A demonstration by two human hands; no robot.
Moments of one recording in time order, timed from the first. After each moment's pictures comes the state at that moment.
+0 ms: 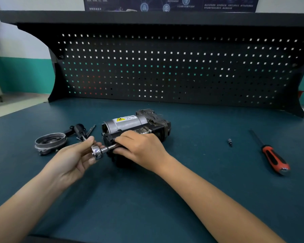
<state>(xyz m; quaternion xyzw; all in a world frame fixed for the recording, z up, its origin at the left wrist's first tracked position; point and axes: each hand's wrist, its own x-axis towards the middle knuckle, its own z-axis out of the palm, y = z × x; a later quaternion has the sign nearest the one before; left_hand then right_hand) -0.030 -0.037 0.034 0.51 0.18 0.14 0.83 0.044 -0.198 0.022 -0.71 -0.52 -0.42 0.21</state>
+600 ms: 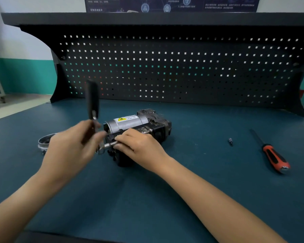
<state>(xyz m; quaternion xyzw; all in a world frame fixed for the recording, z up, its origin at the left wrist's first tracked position) -0.055 -0.042 0.048 0.86 -0.07 0.48 0.16 0.040 -0.197 0.020 -0.75 -0.50 -0.33 0.29</state>
